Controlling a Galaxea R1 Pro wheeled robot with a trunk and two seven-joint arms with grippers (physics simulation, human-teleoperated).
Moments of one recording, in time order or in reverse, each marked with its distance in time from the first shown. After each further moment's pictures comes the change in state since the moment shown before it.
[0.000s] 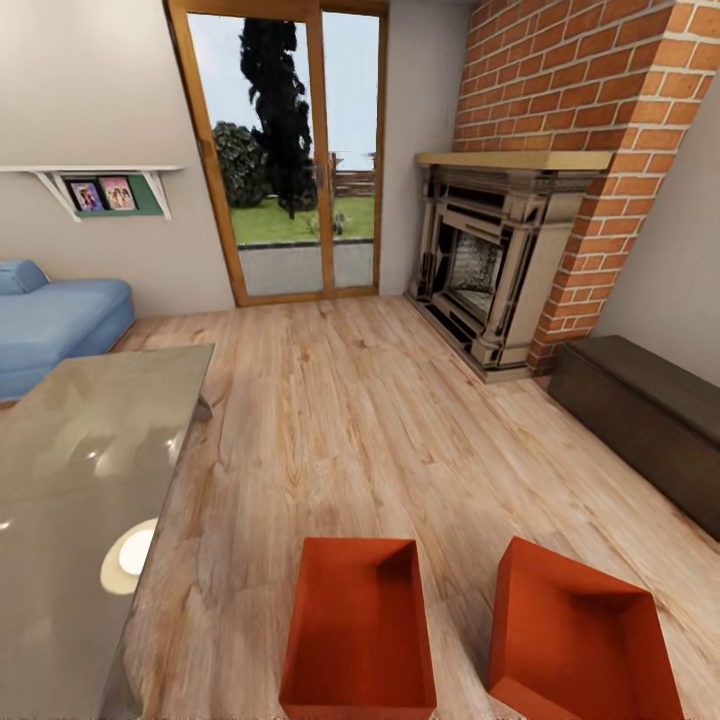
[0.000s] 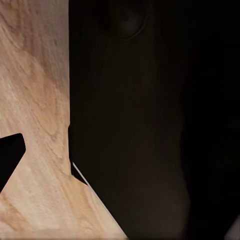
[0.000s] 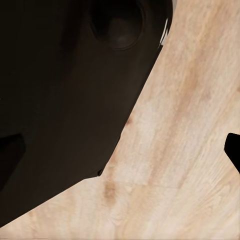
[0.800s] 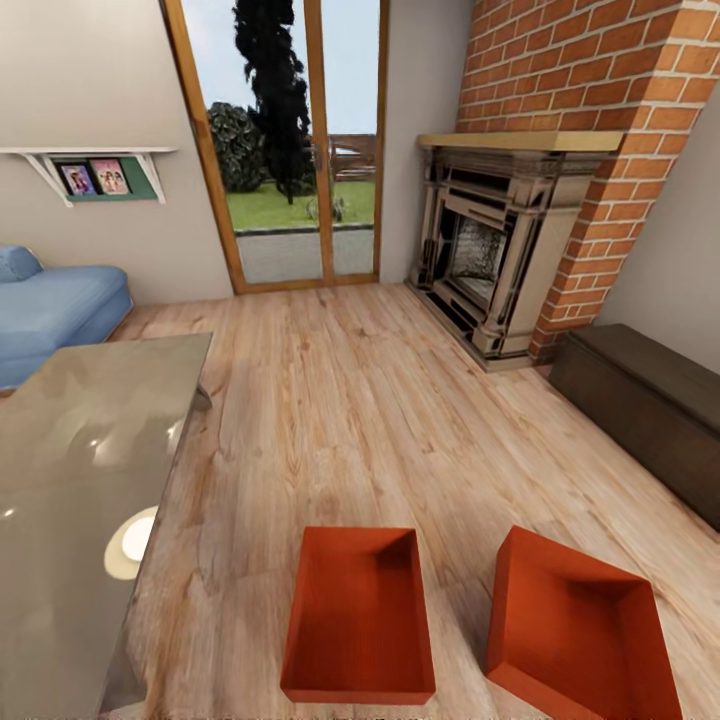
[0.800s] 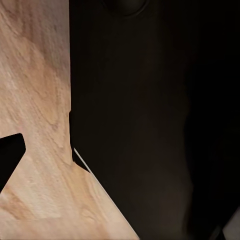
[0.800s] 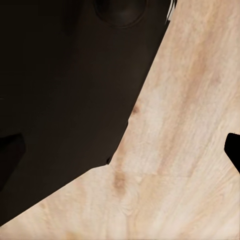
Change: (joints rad) left arm 0.000 0.001 0.000 0.000 0.000 0.000 0.000; right arm 0.001 -0.003 0.000 0.000 -0.053 0.002 0.000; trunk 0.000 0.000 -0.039
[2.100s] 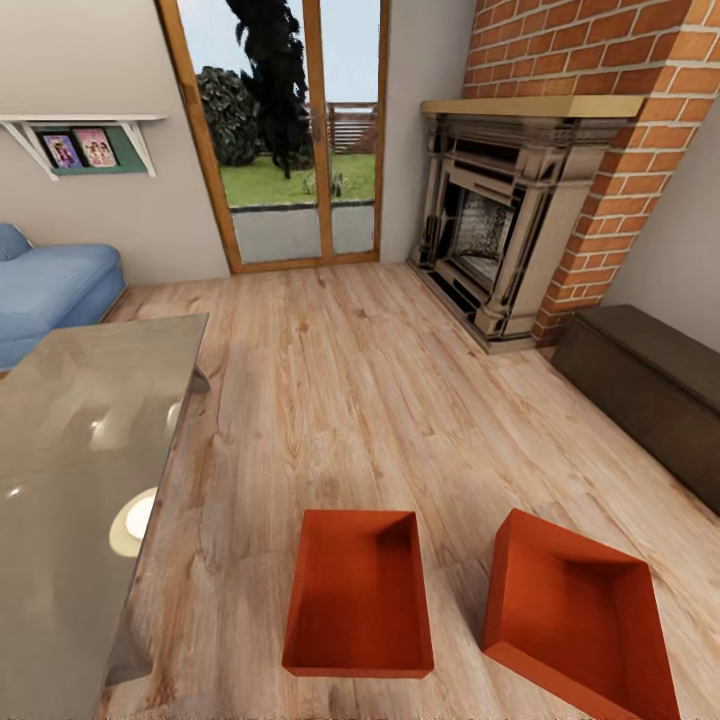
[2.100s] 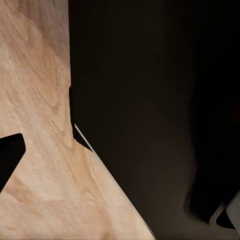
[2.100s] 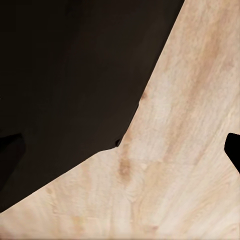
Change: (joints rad) left arm 0.000 0.000 0.001 0.000 0.000 0.000 0.000; right arm 0.000 0.003 0.000 0.000 -0.003 -0.005 0.000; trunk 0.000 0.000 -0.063
